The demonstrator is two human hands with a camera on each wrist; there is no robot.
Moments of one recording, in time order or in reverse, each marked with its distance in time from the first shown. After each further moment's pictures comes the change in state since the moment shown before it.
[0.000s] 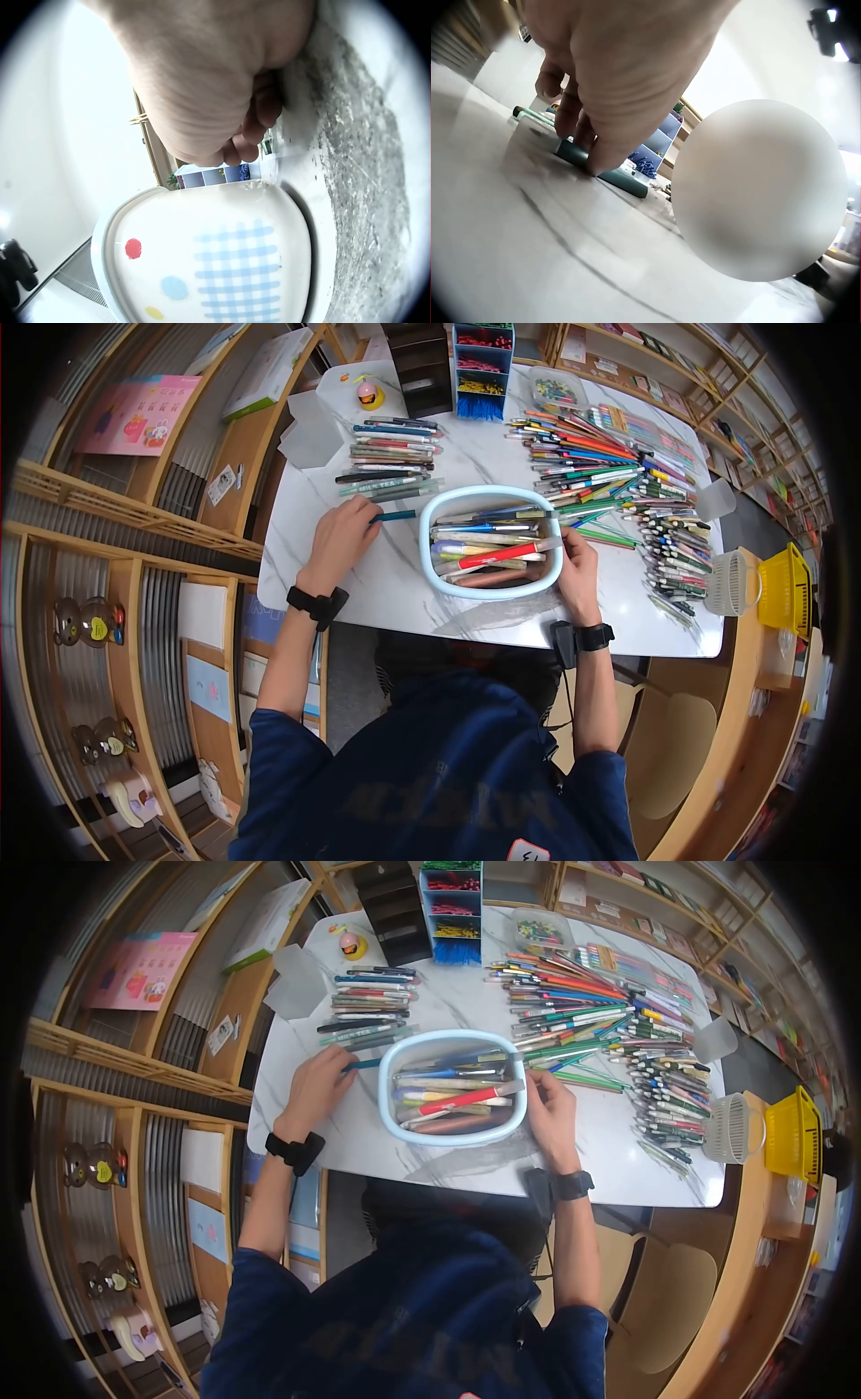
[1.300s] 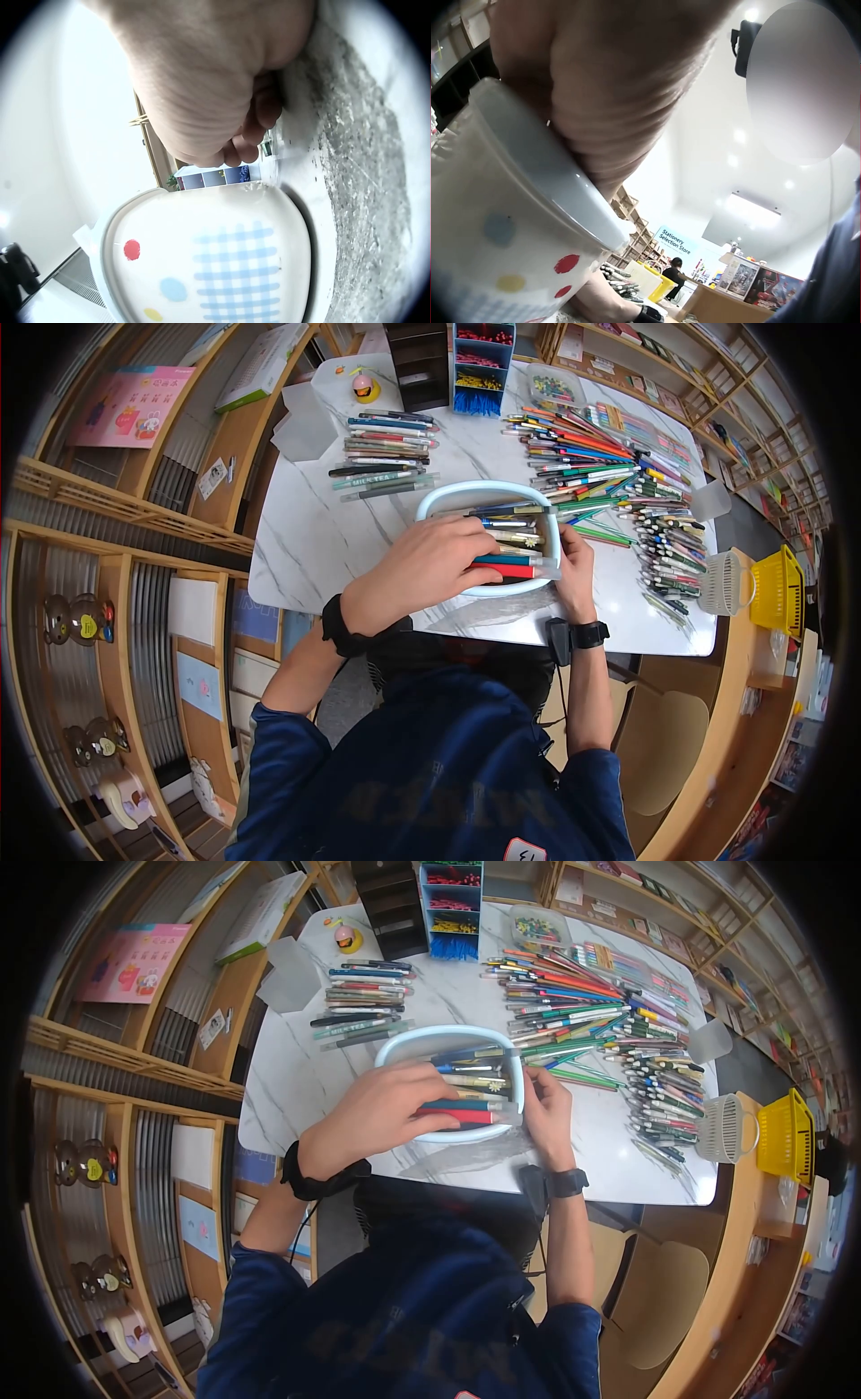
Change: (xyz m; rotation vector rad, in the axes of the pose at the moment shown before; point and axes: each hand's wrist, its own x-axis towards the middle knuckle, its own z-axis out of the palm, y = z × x) left_hand 0.038 0.137 -0.031 -0.374 -0.225 0.251; right_hand 0.001 0.001 0.001 -0.030 -0.001 -0.061
